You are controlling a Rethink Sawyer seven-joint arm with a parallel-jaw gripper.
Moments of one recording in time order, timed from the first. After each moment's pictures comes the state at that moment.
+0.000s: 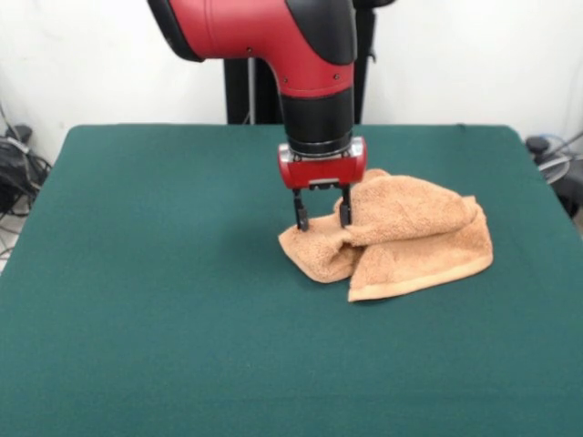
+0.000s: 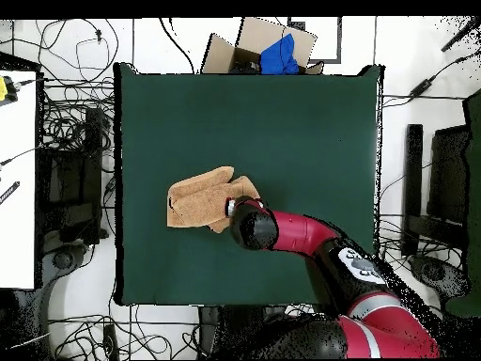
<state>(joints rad) -0.51 -0.50 0.24 1.88 -0.23 0.13 1.57</state>
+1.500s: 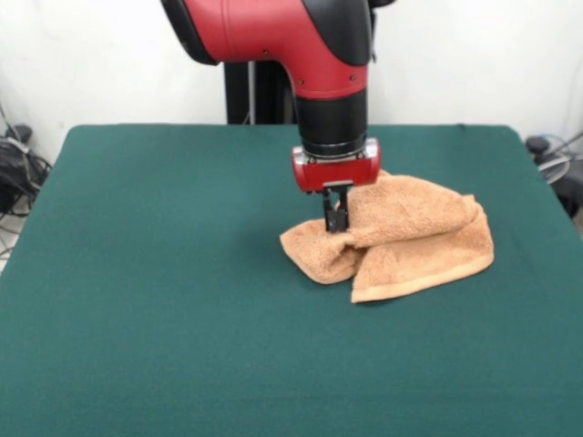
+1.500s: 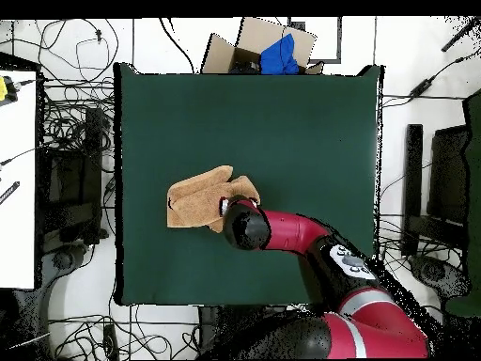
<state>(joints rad) -0.48 -0.50 0.24 1.88 -0.23 0.11 1.57</state>
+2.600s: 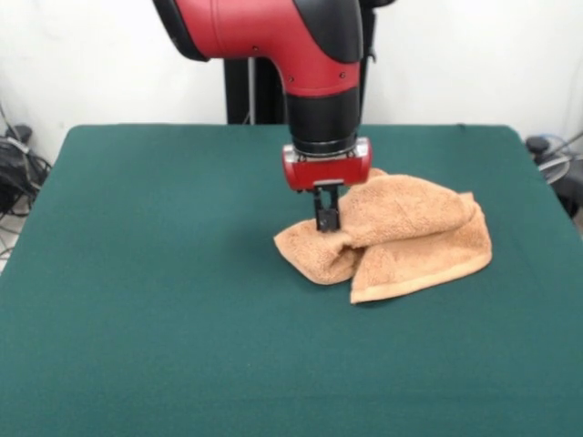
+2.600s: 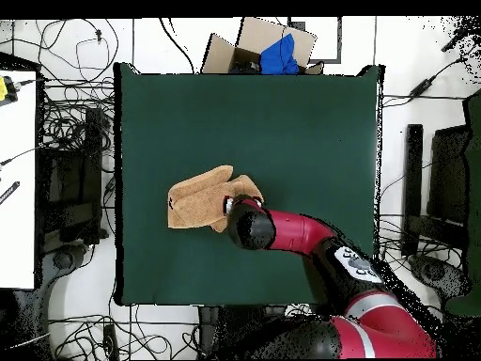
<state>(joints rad) -0.50 -0.51 0.24 1.88 -0.23 0.11 1.57</state>
